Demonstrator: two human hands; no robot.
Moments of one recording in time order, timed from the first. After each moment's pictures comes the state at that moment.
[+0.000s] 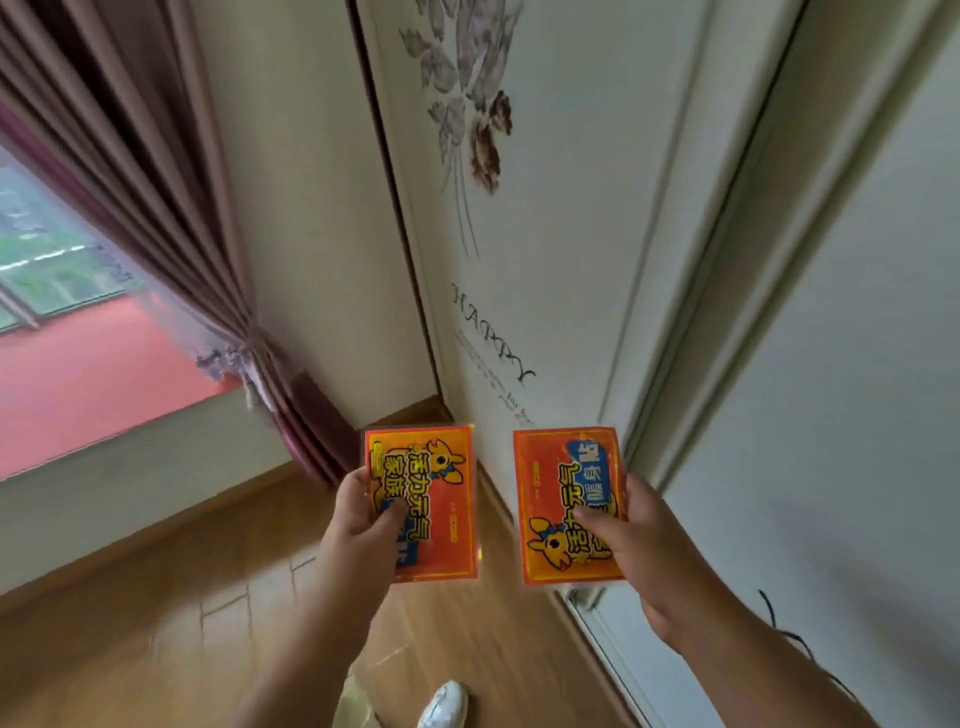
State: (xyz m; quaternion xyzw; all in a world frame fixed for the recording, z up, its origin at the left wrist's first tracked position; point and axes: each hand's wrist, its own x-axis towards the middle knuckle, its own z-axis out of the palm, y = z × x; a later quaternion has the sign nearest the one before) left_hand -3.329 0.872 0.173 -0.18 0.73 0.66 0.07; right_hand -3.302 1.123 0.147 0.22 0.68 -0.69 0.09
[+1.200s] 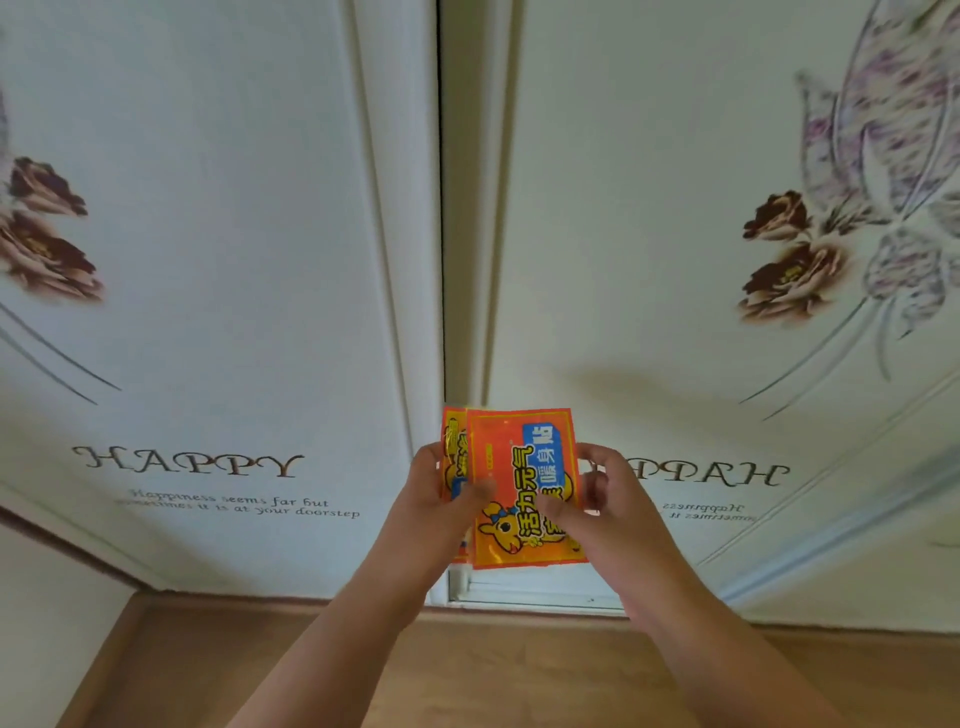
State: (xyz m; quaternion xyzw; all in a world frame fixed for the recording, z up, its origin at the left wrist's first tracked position) left_hand -3.439 0.969 0.181 0.28 0.62 0.53 0.51; right_hand -3.263 1.043 0.167 0.55 0.57 -0.55 -0.27
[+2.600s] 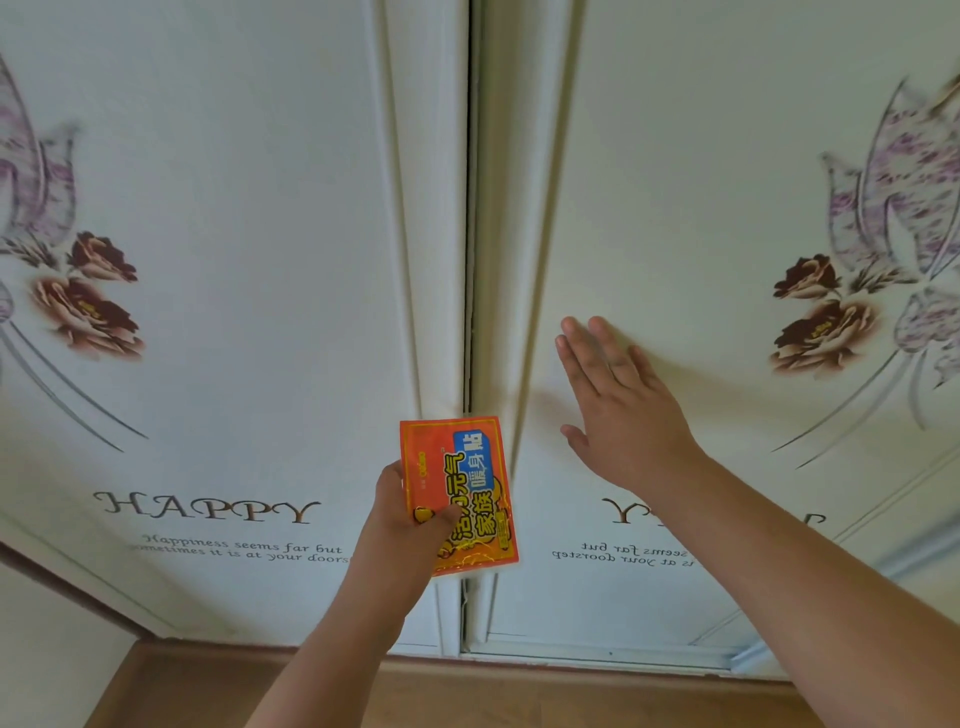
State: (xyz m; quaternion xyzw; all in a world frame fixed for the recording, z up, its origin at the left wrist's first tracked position) left_hand -3.485 0.976 0.189 0.28 0.71 0.51 0.40; right_hand -3.300 1.170 0.216 0.41 0.89 0.19 -0.09
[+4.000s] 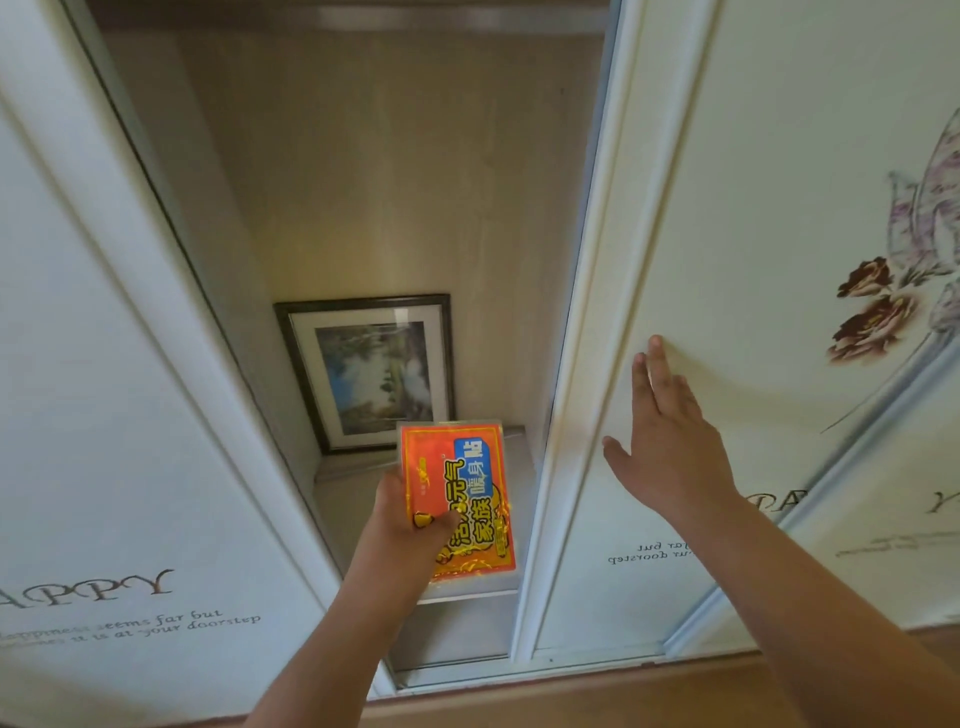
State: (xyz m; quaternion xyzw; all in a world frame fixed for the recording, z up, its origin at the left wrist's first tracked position) left_hand -3.335 1.064 0.212 0.35 0.70 0.46 0.42; right_hand -3.087 1.215 0.220 0.60 0.78 0.02 -0.14
